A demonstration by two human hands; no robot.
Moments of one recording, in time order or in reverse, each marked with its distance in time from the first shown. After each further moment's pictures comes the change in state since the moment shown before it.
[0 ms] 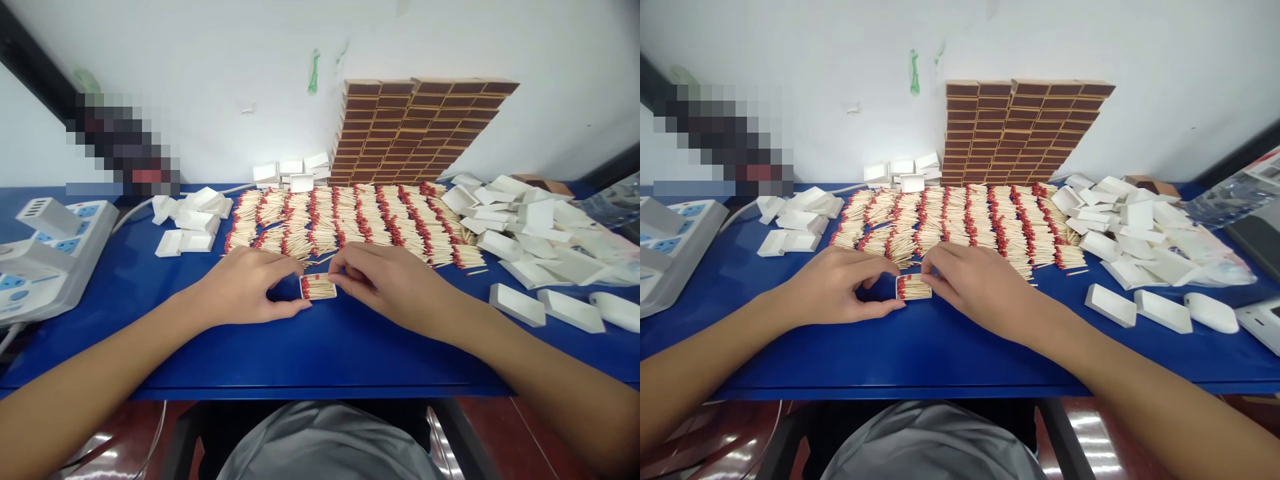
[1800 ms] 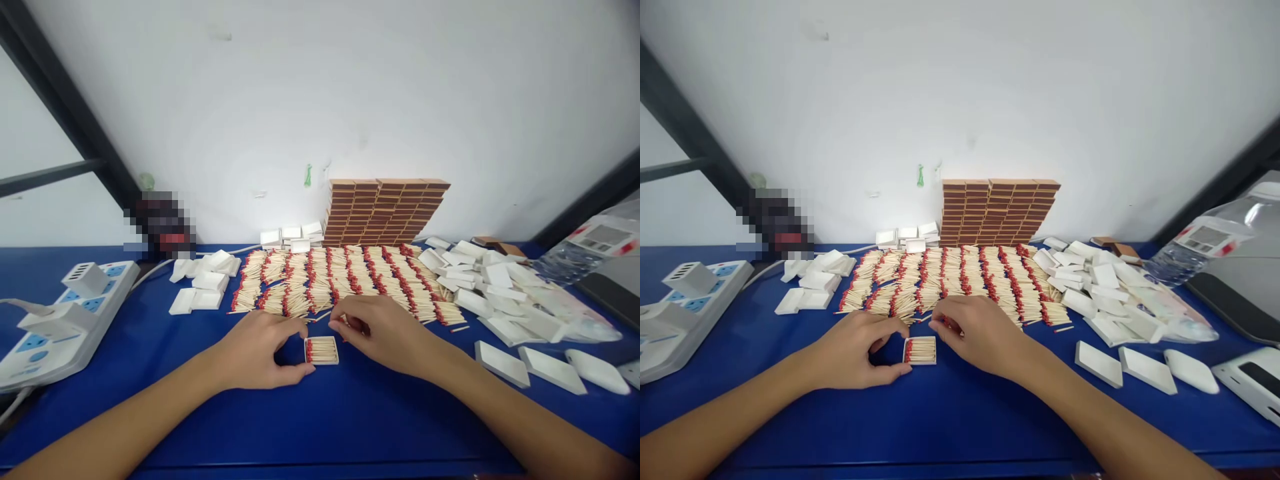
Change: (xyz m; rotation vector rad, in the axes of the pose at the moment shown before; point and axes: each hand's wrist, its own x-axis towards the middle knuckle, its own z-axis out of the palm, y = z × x) left_hand -0.003 0.004 0.003 -0.195 -0.069 -0.135; right_hand 0.011 0.006 -0.010 0.054 0.013 0.081
